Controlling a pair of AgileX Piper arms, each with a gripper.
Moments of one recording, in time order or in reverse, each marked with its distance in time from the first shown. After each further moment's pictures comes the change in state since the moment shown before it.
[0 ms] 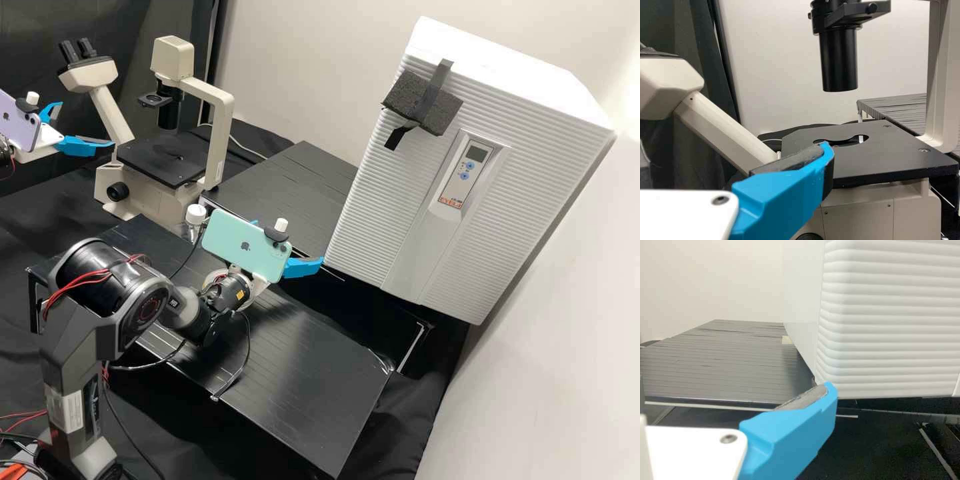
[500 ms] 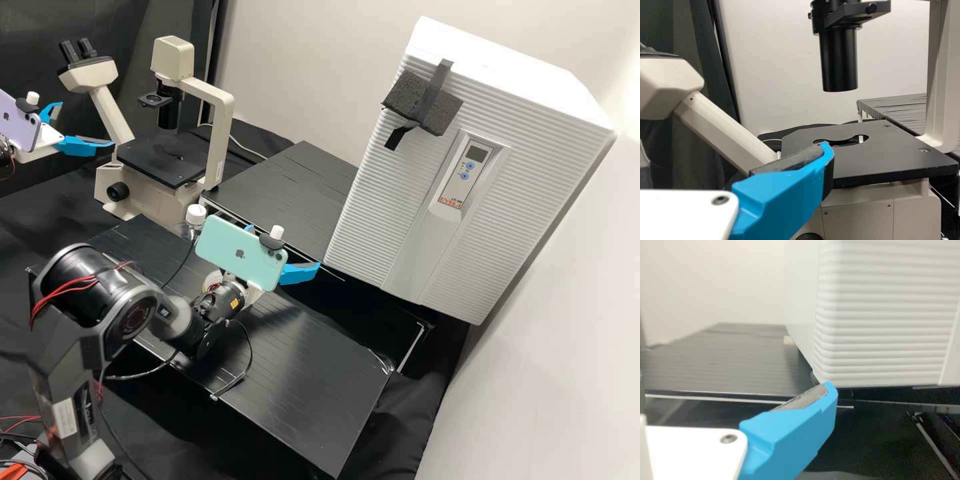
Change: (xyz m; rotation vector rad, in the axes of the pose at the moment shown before) left arm 0.000 0.000 0.000 0.000 0.000 0.000; right arm -0.042 0.005 0.000 0.036 0.060 0.016
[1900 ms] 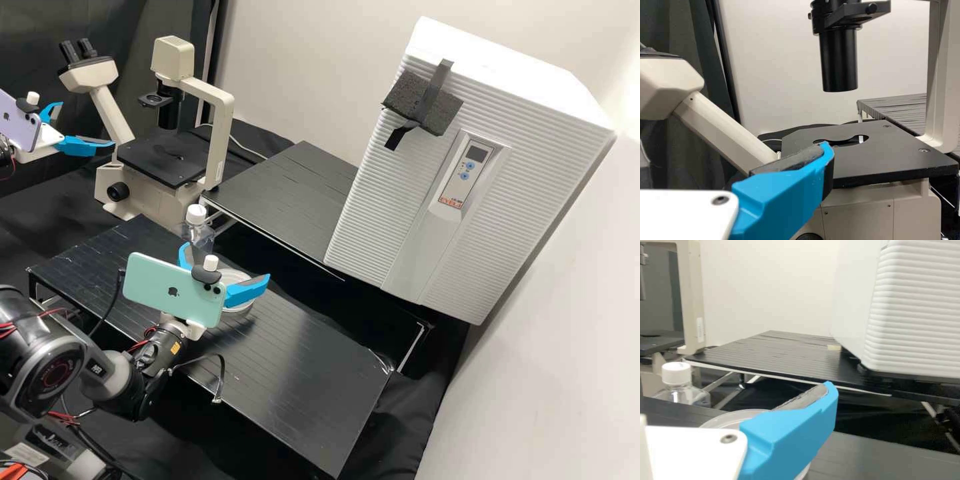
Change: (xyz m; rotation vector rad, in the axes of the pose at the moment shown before) left arm 0.000 0.000 0.000 0.000 0.000 0.000; right arm -0.091 -0.027 -0.003 -0.069 0.120 -0.070
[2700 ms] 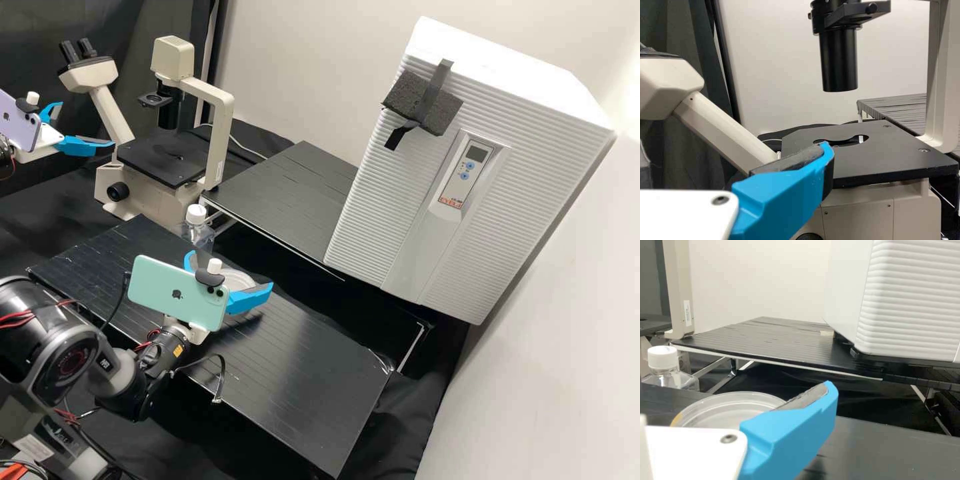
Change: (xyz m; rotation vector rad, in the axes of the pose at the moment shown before) left arm 0.000 0.000 0.000 0.000 0.000 0.000; right arm 0.003 -0.005 0.008 -0.008 -0.052 -0.020
